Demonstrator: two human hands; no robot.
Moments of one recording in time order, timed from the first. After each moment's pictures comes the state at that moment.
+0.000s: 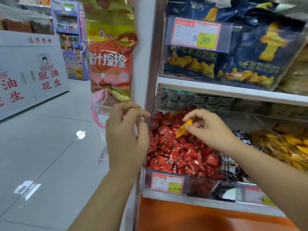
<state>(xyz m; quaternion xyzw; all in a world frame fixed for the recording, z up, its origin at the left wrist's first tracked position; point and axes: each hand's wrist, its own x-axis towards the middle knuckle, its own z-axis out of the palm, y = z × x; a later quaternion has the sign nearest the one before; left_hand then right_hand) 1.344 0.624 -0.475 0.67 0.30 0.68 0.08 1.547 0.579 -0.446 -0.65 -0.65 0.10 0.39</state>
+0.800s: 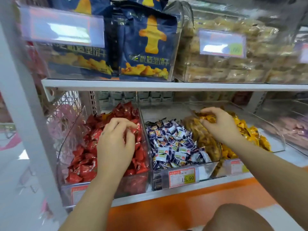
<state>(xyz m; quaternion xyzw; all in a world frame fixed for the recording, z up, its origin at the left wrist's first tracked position) 1.478 0.587 -0.496 0.79 0.28 0.52 0.18 1.718 0.451 -0.451 -0.83 -0.42 -0.09 0.35</state>
